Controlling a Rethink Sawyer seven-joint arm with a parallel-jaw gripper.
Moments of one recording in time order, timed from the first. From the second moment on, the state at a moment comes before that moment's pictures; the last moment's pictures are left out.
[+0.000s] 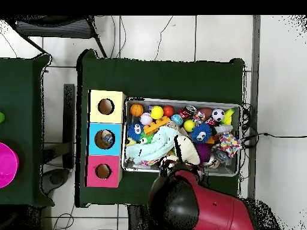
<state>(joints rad) -0.33 -1.19 -0.08 2.02 -0.19 0.56 1.68</state>
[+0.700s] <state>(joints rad) -0.40 -1.16 -0.08 2.00 -0.20 0.49 1.68</state>
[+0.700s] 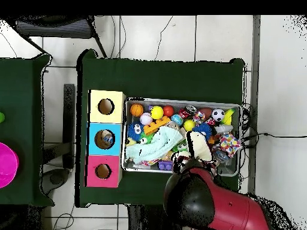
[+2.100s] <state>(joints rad) -0.18 -1.02 -0.09 1.95 -0.10 0.34 1.68</state>
